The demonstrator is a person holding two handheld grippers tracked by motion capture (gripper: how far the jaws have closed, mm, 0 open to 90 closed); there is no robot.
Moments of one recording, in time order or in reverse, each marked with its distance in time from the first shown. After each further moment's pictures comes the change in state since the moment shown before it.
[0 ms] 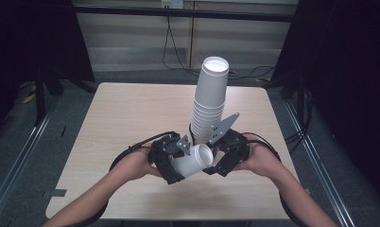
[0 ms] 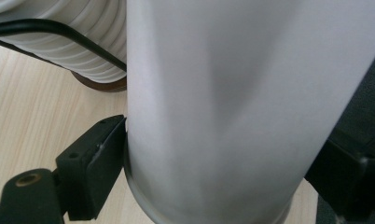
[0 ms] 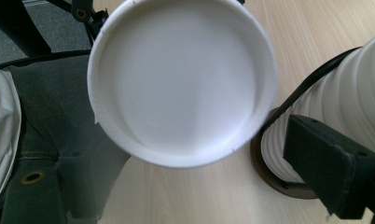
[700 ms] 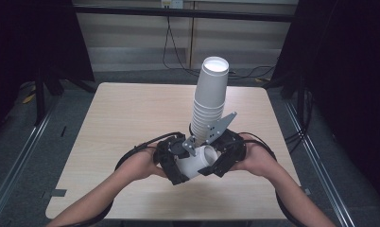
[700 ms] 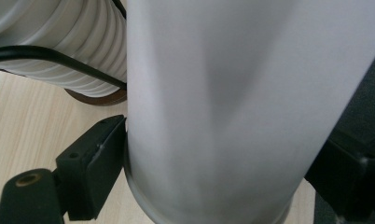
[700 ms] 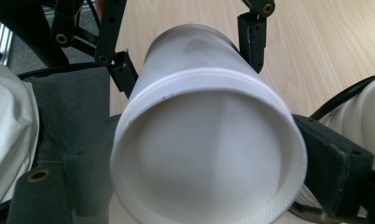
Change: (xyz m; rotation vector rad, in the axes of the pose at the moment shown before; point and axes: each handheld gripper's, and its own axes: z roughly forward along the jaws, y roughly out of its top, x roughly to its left) left arm -0.002 0.010 0.006 -0.005 -0.018 0.017; right arm 0.003 0.009 0.003 -0.043 0.048 -0.003
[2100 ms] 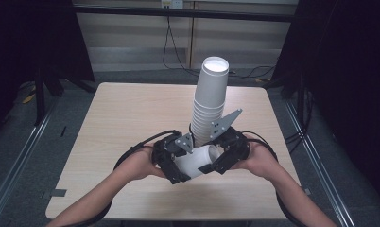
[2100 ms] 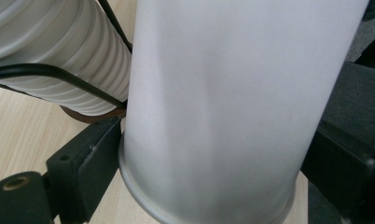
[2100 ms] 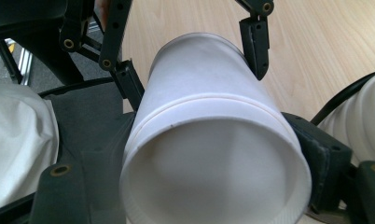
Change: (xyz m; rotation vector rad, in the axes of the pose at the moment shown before) left arm 0.003 -0.009 -0.005 -0.126 -0.045 -0.023; right arm -0.002 -0.003 -0.008 -0.048 0.042 0.065
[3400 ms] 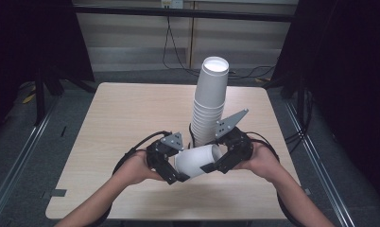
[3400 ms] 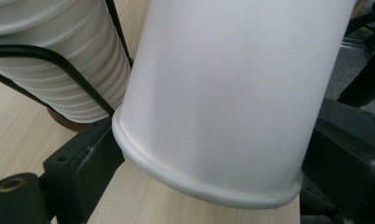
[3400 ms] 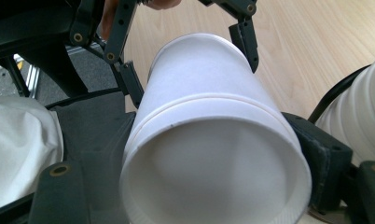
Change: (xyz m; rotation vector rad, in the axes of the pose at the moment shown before) left arm 0.005 -0.025 0.003 -0.171 -0.038 -0.080; right arm -0.004 -0.010 -0.004 -0.059 0.008 0.035
